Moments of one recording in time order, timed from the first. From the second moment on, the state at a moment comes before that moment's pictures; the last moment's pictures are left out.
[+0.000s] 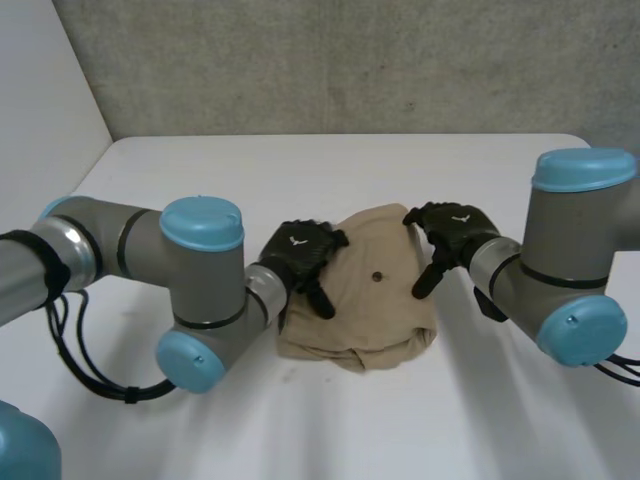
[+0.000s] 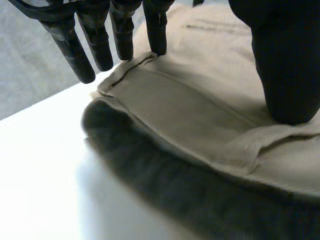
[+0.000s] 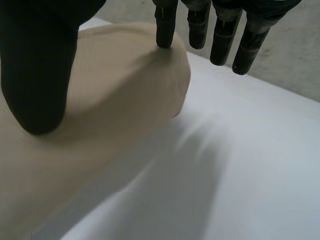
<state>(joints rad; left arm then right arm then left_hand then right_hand) 4.09 -2.36 -1.16 3.20 -1.48 3.31 1.98 -0.95 1.26 0.09 1.46 3.03 0.29 0.27 0.27 0.27 0.09 0.19 0.21 0.21 0.23 0.07</state>
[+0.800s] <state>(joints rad) 4.10 -2.12 -1.28 3.18 -1.61 3.42 2.00 -1.03 1.21 0.08 1.46 2.88 0.25 0.27 0.27 0.27 0.08 0.14 0.21 0.21 0.23 0.06</state>
